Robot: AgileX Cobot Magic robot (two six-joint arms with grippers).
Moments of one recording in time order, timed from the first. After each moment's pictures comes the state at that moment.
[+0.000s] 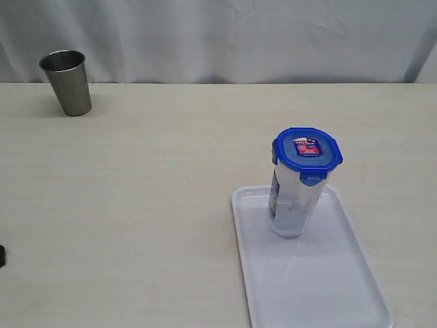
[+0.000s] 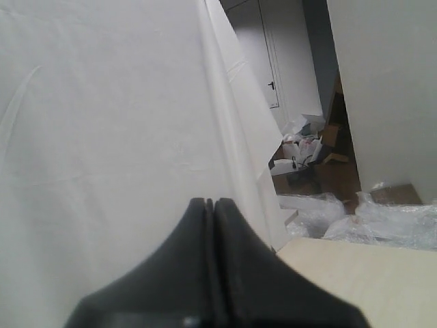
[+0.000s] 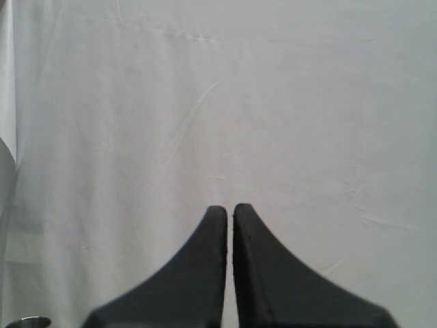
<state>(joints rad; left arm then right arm) -0.32 0.58 -0.71 1.47 -0.51 -1.36 0.08 0.10 -0.46 1.38 0.16 -1.34</state>
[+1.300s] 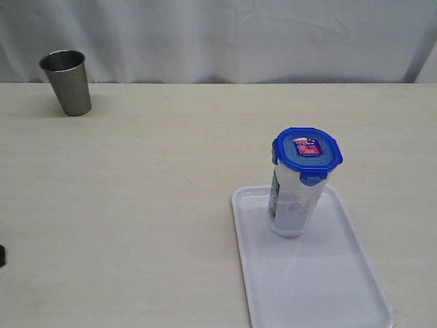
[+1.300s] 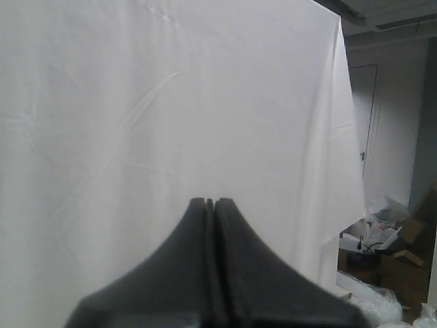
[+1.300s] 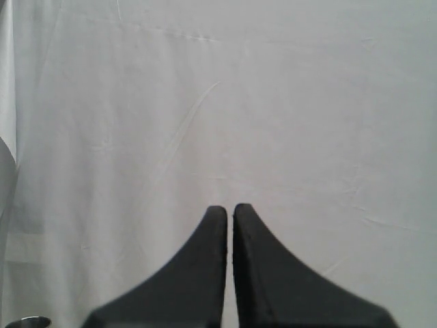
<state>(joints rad) -0.16 0.46 -0.66 1.34 -0.35 -1.59 0.08 0.10 -0.46 1.38 0.16 -1.34</state>
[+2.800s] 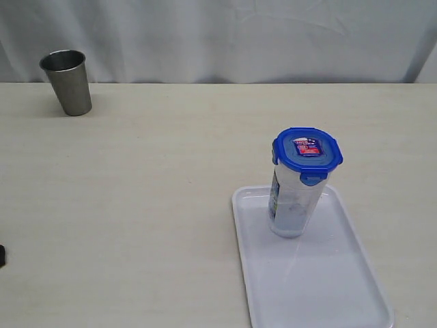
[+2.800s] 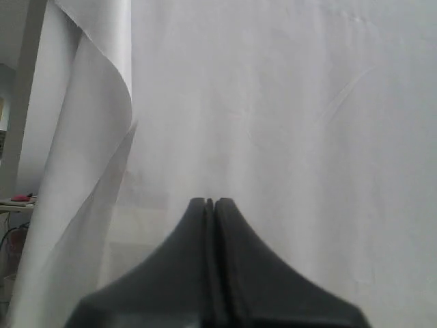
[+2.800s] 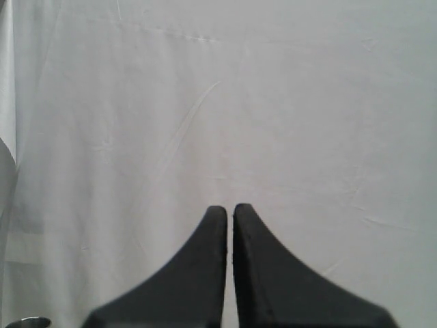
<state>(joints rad) -0.02 0.00 -0.19 -0.08 -0.11 -0.02 0.08 0.10 -0.46 1.38 0.16 -1.34</state>
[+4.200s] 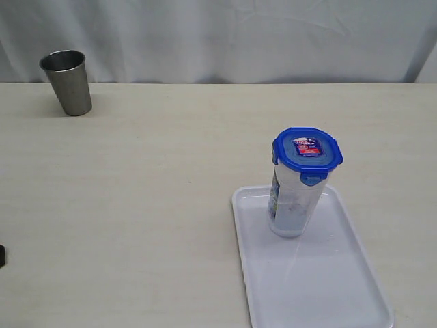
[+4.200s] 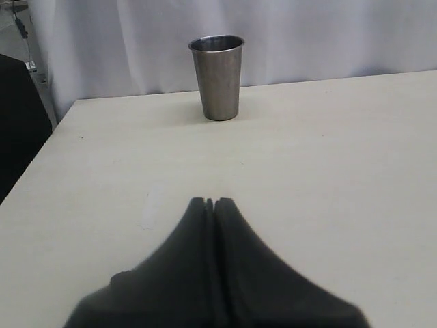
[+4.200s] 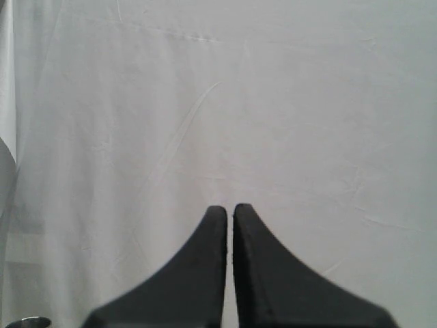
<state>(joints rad) -0.02 0.00 0.00 0.06 0.33 0.04 0.08 0.10 -0.46 1.38 0.16 -1.34</state>
